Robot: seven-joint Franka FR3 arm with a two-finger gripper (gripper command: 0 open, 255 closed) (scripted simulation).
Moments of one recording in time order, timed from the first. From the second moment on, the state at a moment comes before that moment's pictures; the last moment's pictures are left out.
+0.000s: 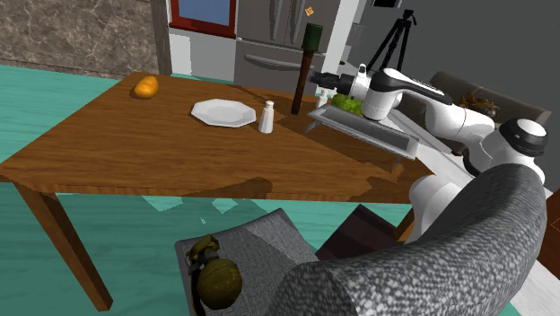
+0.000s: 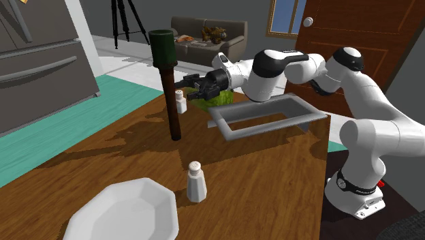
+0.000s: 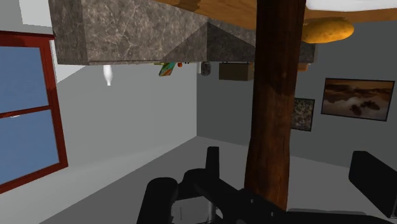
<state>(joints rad) 1.23 -1.32 -1.36 -2.34 0.06 3.19 -1.31</state>
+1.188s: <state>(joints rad) 1.33 -1.31 -1.39 -2.28 0.06 3.22 -1.32</state>
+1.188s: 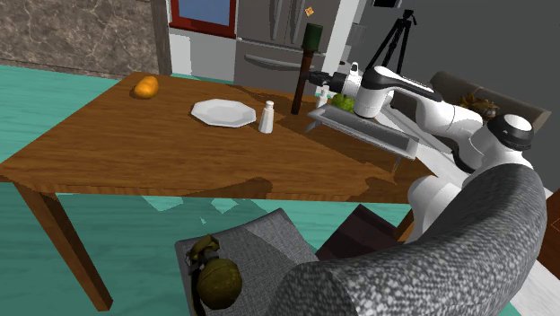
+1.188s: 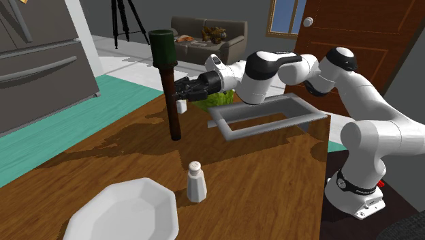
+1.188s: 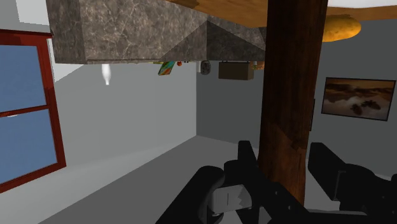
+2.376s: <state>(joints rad) 1.31 -1.18 -1.30 -2.20 0.12 3.16 -1.22</state>
